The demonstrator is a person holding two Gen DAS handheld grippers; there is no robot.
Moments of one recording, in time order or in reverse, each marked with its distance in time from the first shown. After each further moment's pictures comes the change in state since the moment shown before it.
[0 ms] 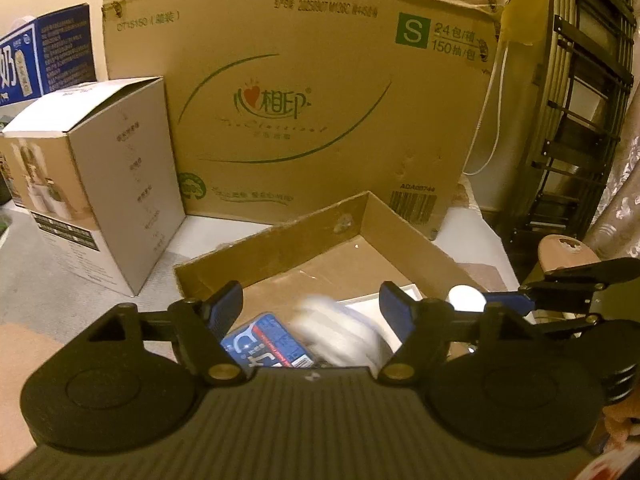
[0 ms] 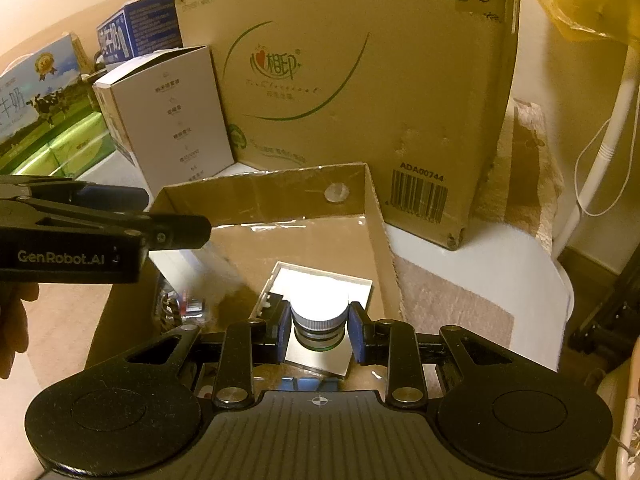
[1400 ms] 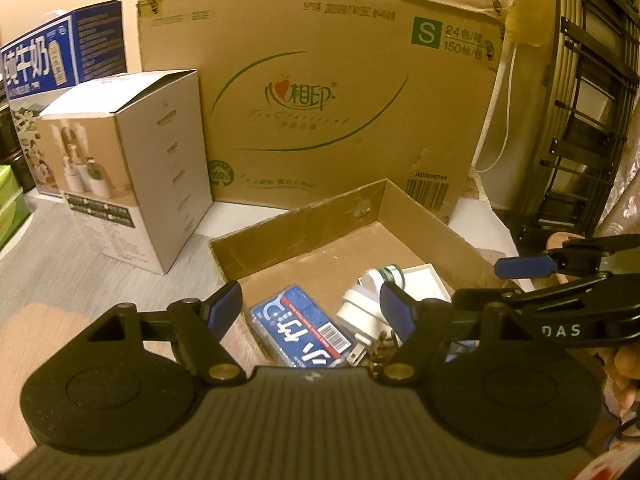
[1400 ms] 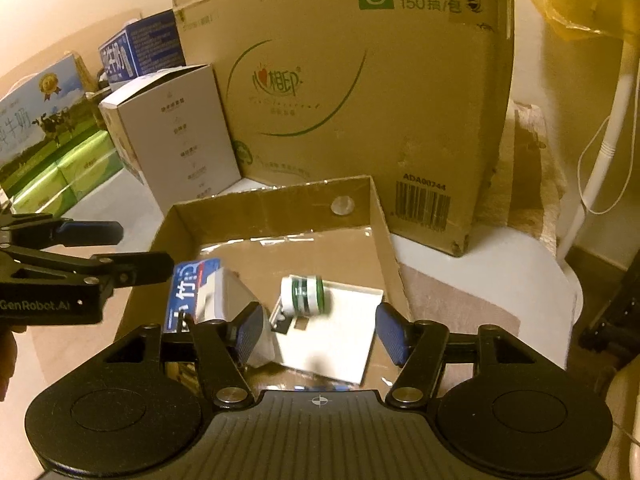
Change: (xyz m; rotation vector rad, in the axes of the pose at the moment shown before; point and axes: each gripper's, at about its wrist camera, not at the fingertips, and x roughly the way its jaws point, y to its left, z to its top) left arm -0.027 0.012 -0.019 -0.020 0.001 0.031; right arm -0.009 -0.001 -0.003 0.034 -0.033 0.025
